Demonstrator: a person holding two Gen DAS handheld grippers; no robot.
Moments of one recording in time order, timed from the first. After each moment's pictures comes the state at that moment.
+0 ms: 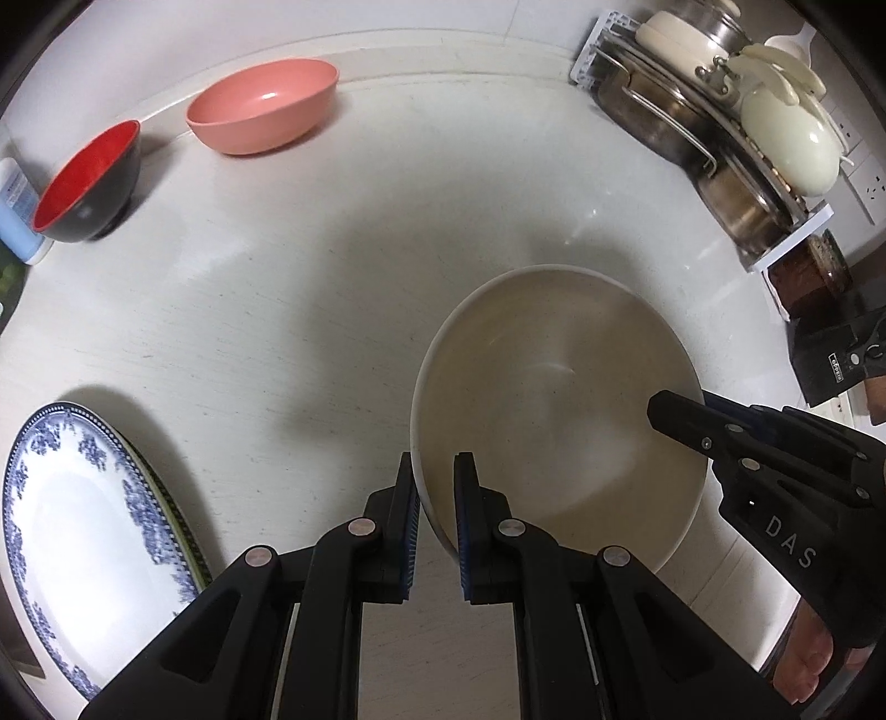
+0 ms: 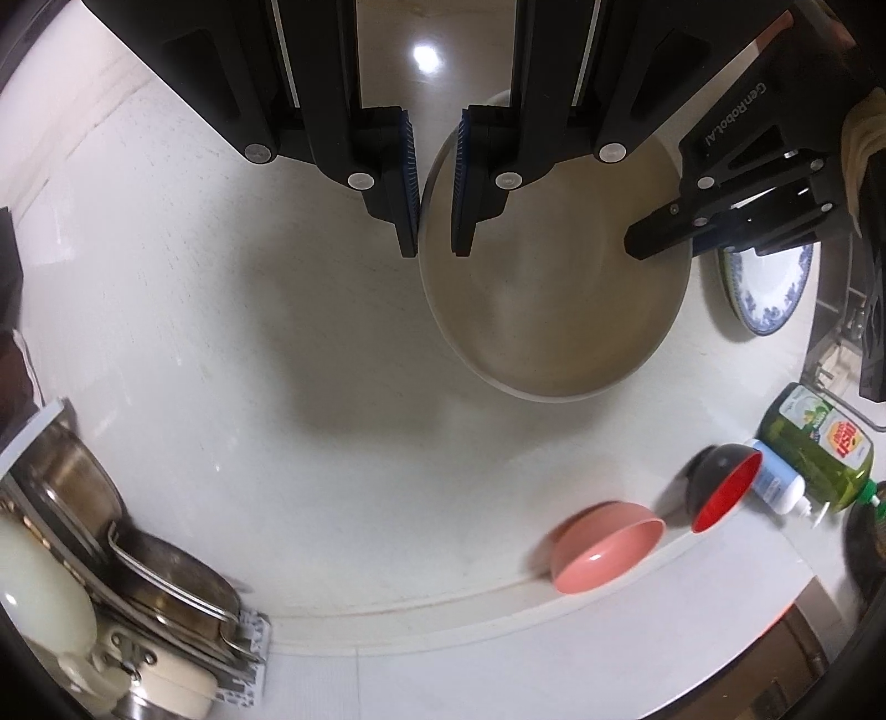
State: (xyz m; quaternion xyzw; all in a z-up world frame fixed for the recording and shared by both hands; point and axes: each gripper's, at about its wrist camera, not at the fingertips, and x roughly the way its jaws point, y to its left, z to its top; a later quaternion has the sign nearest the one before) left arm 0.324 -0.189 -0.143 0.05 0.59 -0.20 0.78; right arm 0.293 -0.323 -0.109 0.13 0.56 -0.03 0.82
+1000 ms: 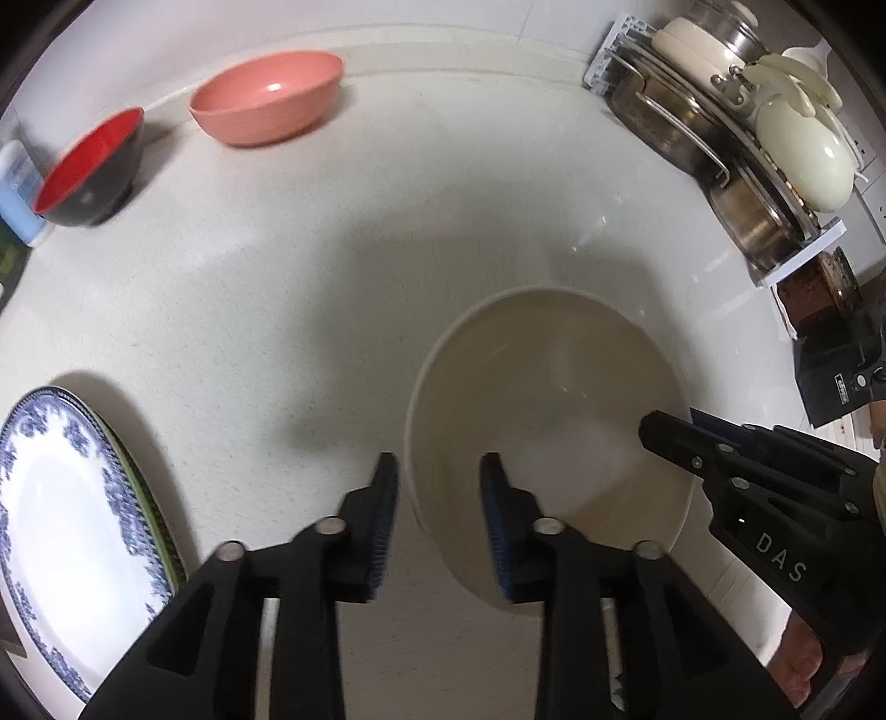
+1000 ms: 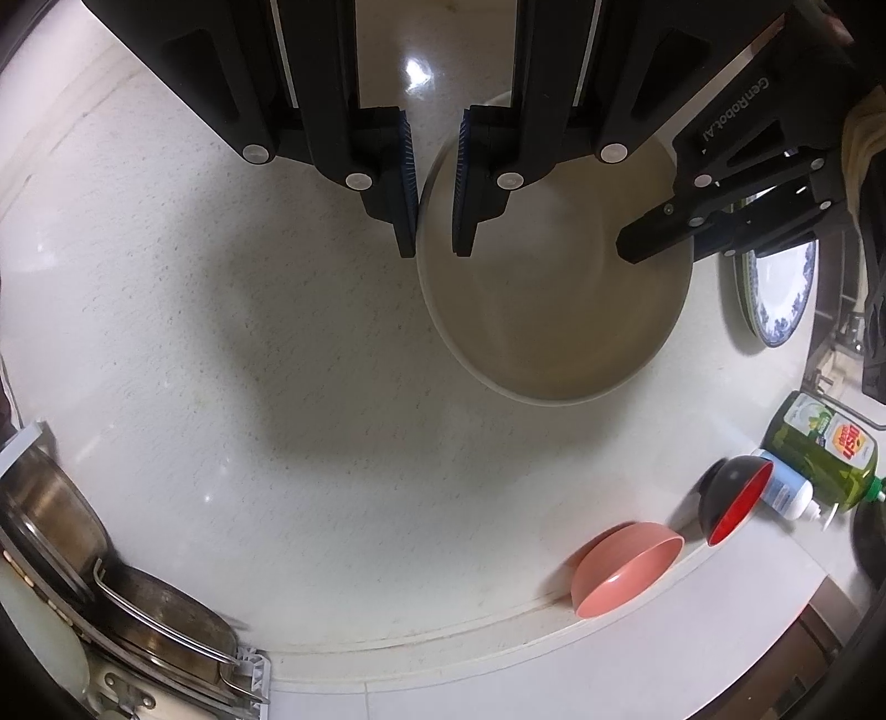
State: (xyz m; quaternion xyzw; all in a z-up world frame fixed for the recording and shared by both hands) left arm 0.324 -0.196 -0.145 0.04 0.58 -0.18 0.79; right arm 0.294 -0.338 -0.133 0.14 0.57 0.00 0.81
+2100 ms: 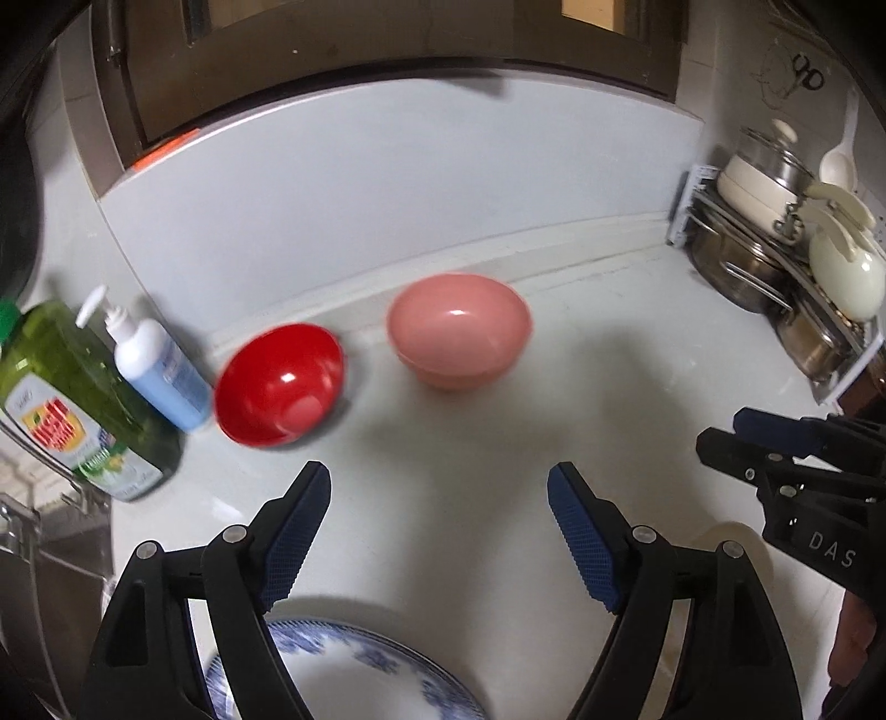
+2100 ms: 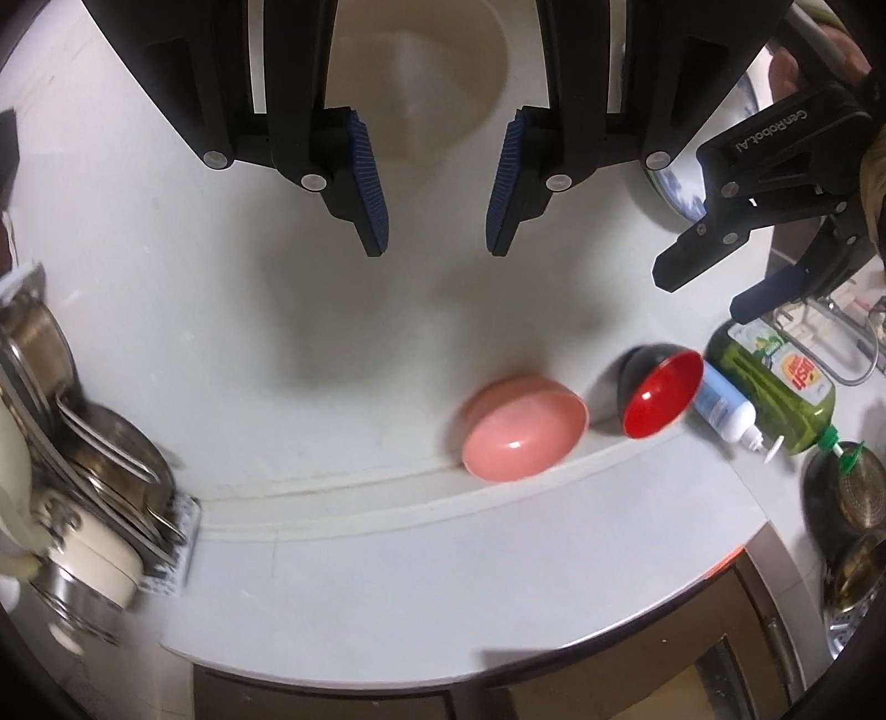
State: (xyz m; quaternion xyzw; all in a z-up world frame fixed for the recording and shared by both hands) left arm 0.420 -0.099 -0.041 0.10 0.44 -0.12 0.89; right arm 0.372 -0.268 -0.043 0.10 0.48 0.01 0.87
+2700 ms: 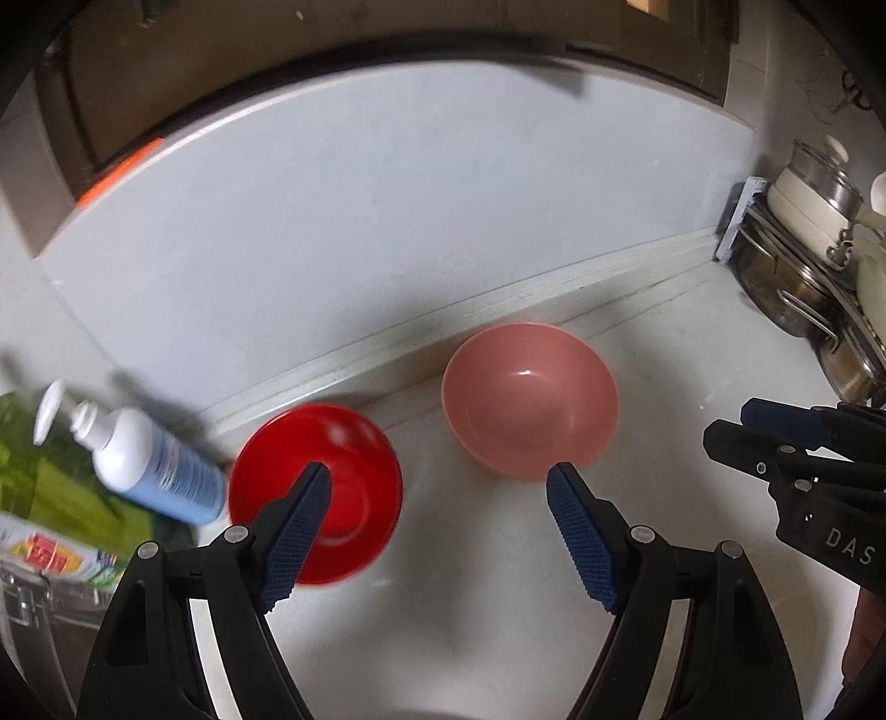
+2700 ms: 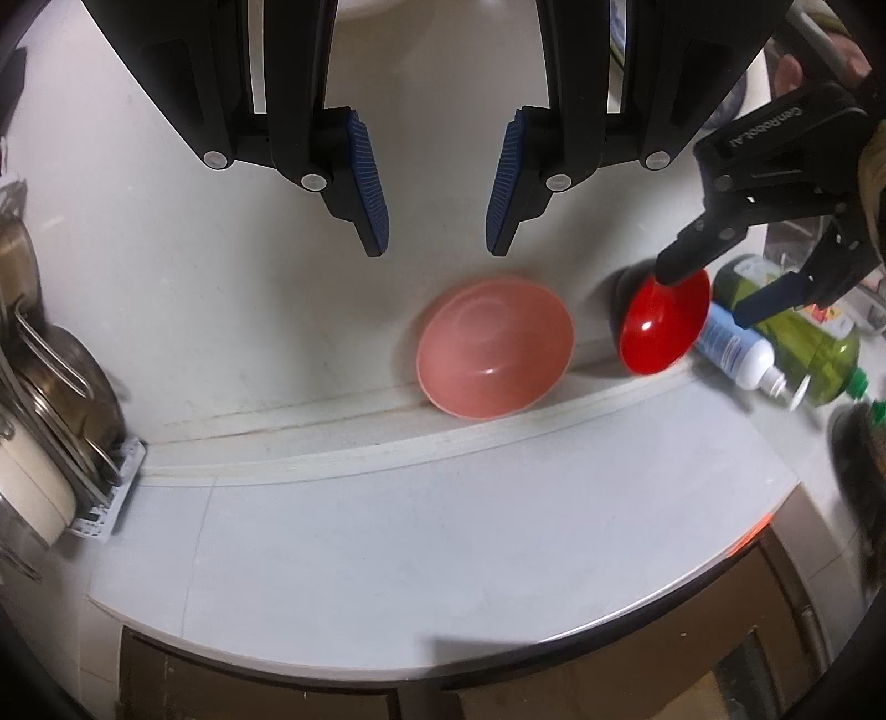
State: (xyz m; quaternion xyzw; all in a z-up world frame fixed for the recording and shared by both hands) left arm 0.522 -0.089 -0.054 0.11 0.45 -0.13 0.88; right arm 0.469 -0.243 -0.041 0.10 0.48 0.02 0.87
